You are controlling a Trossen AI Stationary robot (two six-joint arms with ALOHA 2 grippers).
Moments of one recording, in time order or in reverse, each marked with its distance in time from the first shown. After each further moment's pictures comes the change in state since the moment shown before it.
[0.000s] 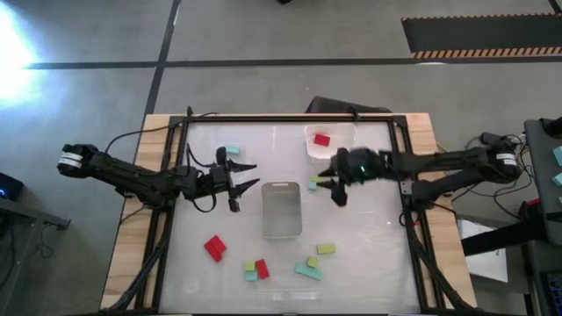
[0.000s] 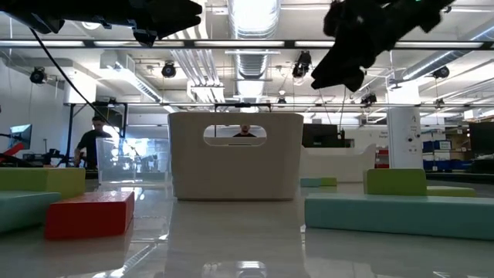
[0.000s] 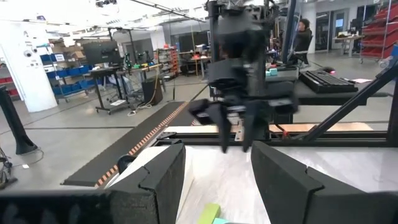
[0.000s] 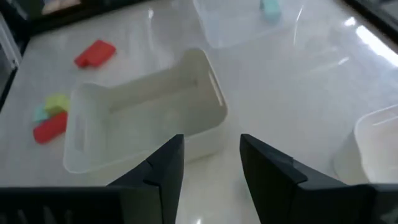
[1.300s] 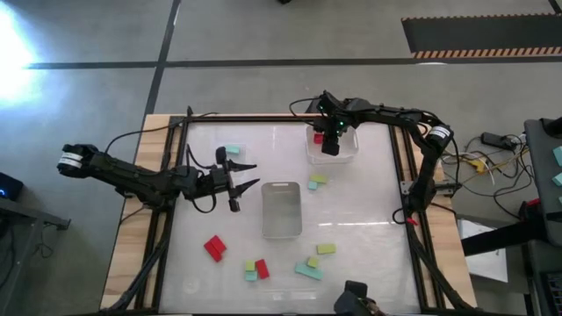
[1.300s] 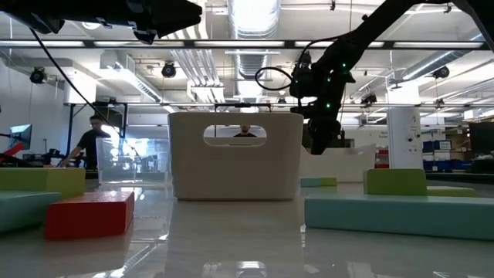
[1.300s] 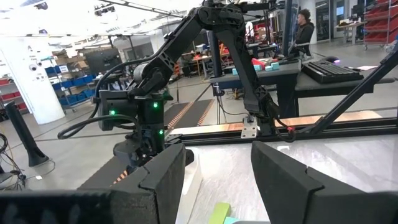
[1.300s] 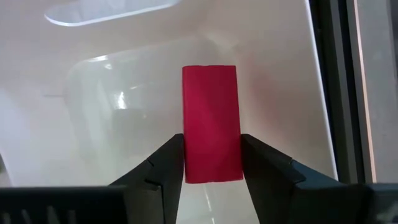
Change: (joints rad) left arm 0.000 0.000 0.000 0.000 0.000 0.080; right arm -0.613 0.679 0.548 -0.512 -0.041 -0.742
